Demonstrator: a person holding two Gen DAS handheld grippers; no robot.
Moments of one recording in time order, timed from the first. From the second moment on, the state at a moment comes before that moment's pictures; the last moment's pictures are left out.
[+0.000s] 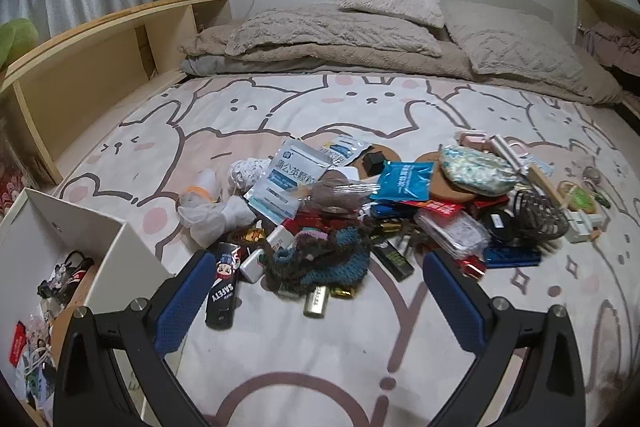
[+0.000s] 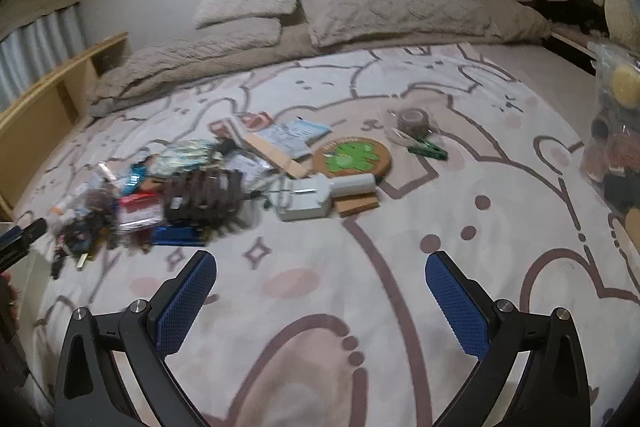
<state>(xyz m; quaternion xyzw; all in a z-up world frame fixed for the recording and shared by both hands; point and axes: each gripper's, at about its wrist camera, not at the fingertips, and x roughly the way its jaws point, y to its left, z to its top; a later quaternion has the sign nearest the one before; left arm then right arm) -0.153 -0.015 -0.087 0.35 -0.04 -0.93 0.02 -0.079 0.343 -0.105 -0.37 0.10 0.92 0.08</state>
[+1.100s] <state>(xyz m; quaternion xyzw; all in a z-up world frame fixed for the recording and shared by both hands) -0.227 -0.033 -0.166 0.45 0.02 -0.89 0.02 -0.180 0.356 -0.172 -0.45 0.06 0.89 0.09</state>
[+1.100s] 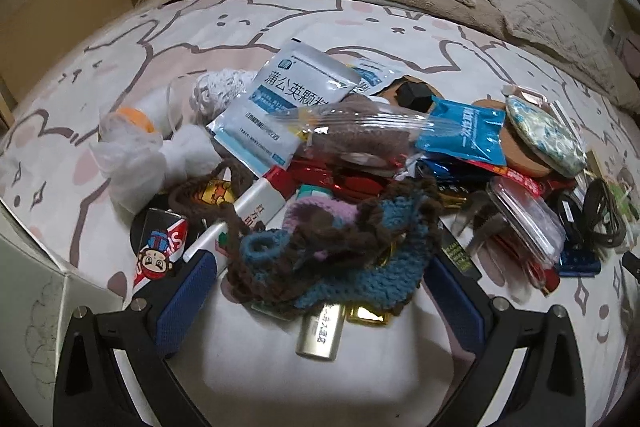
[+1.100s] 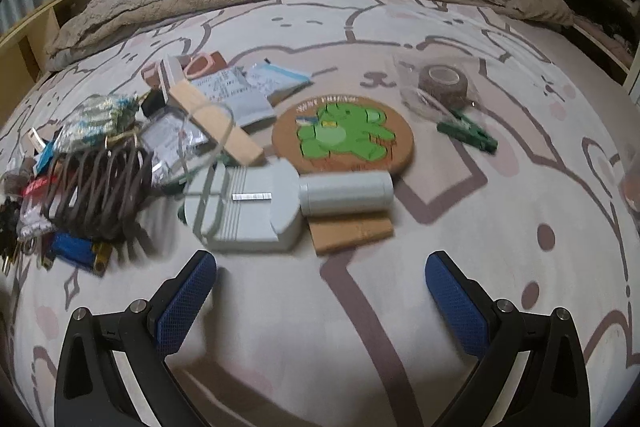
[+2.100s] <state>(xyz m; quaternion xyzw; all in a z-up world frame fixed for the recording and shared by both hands) -0.224 -0.021 -0.151 0.43 0.00 -0.90 0.00 -0.211 0.355 -0.167 -0.42 0.08 0.90 0.08</state>
